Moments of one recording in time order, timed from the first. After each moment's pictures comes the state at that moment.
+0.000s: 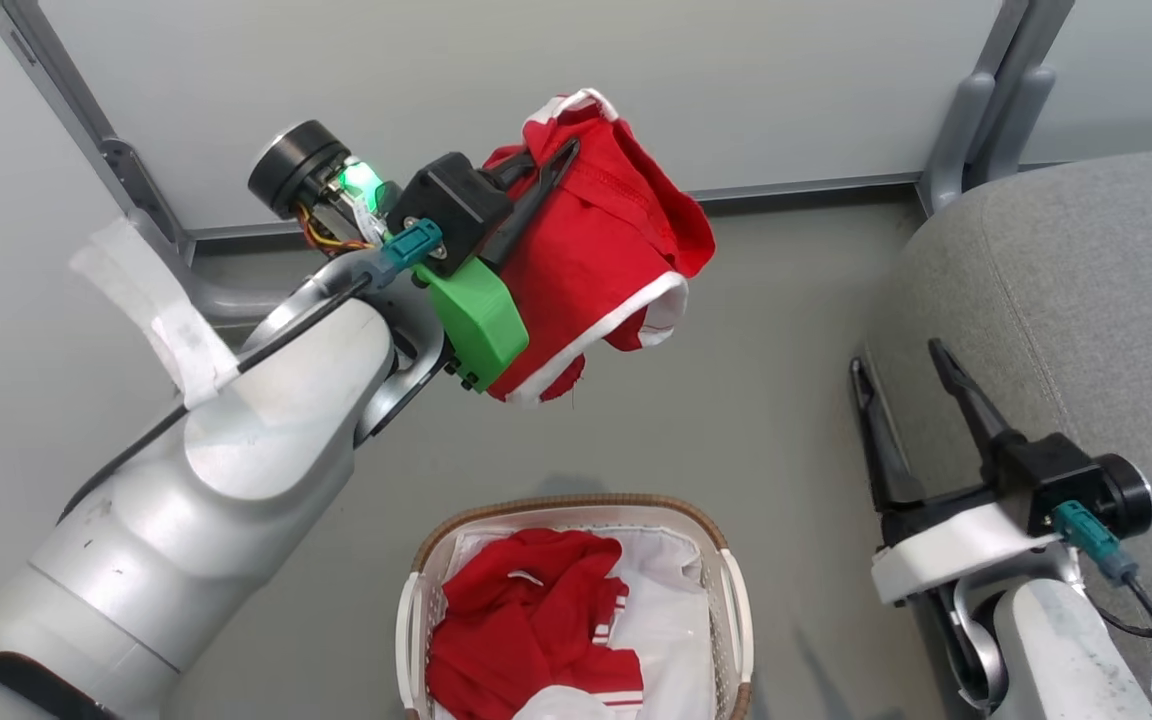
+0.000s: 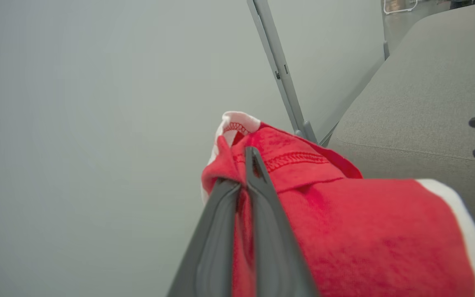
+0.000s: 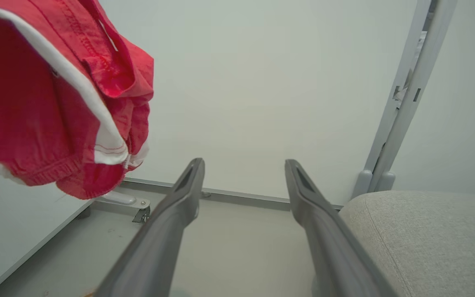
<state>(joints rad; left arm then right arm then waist) -0.99 0.29 -0.97 0.50 -0.49 -0.13 -0.16 -0.19 -0.05 0.04 0.16 0.07 0.13 -0.26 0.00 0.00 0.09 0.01</state>
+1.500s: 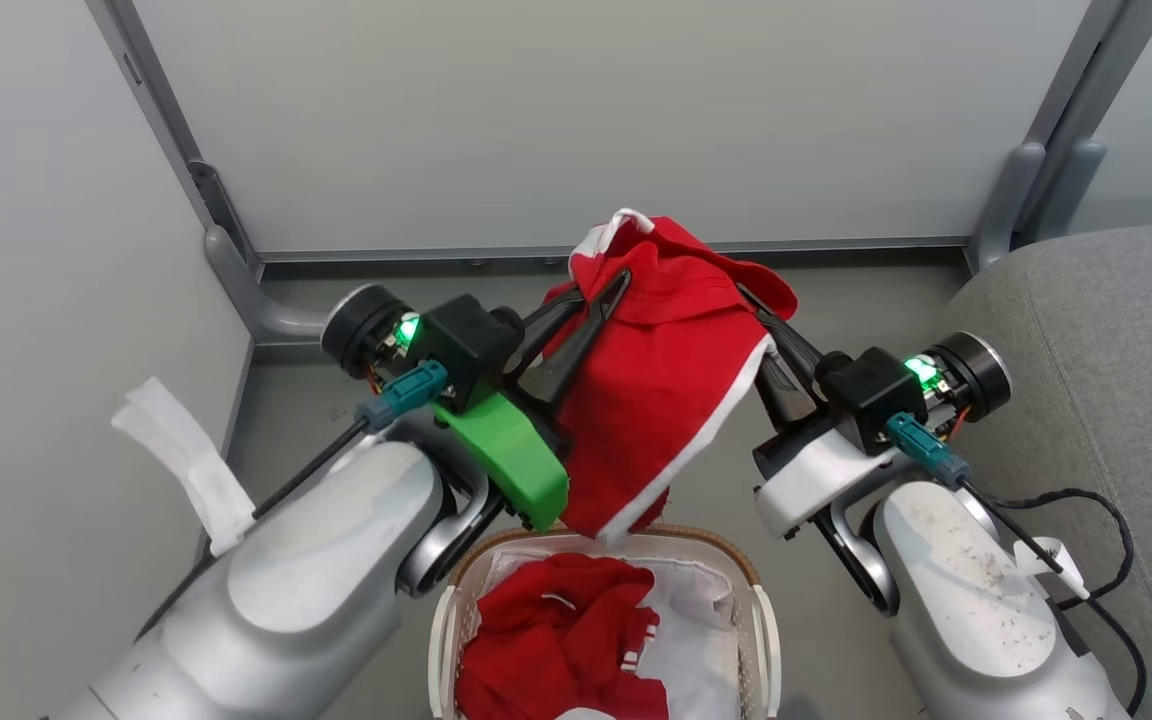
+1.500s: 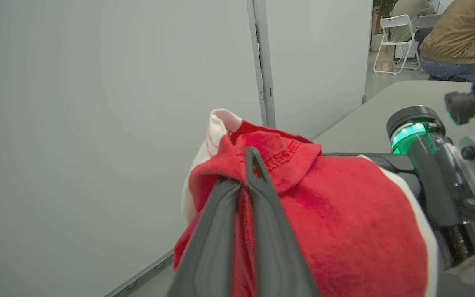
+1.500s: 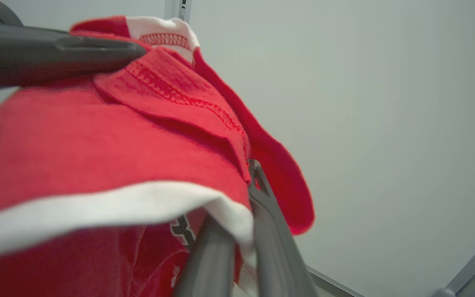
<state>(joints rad) -0.78 0.29 -1.00 0.31 -0.68 -0.06 -0.22 -0.45 -0.05 0.30 0.33 0.00 0.13 -0.26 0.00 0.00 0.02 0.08</state>
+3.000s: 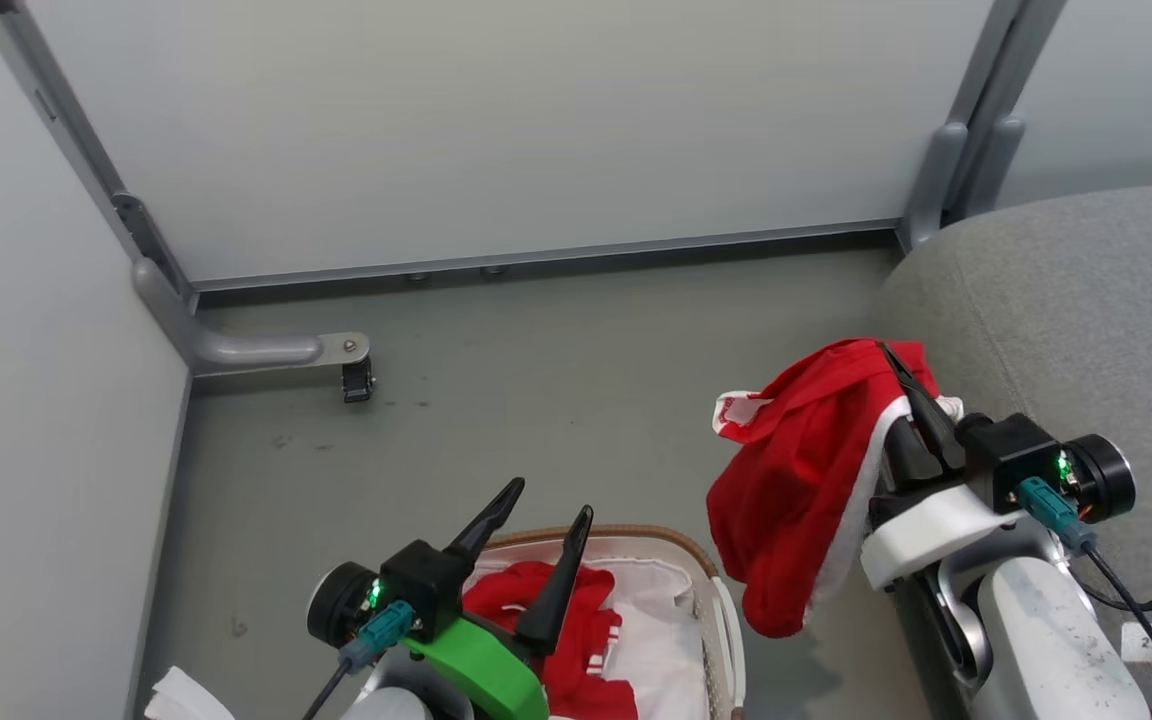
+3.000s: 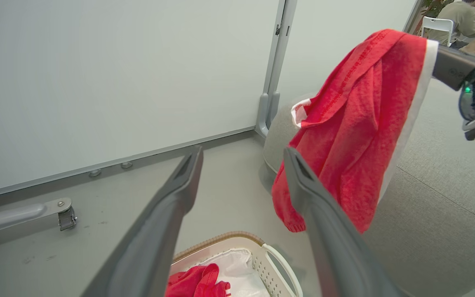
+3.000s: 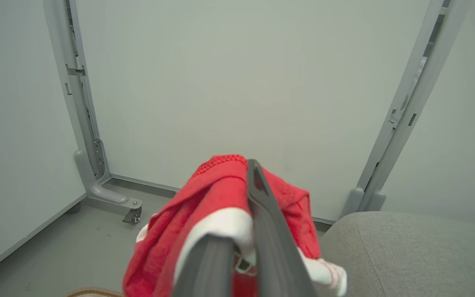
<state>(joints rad) -0.23 0.14 -0.64 0.36 -0.43 -0.12 -0.26 -0.26 -0.05 0.07 0.26 0.00 0.13 -0.26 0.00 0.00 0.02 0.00</state>
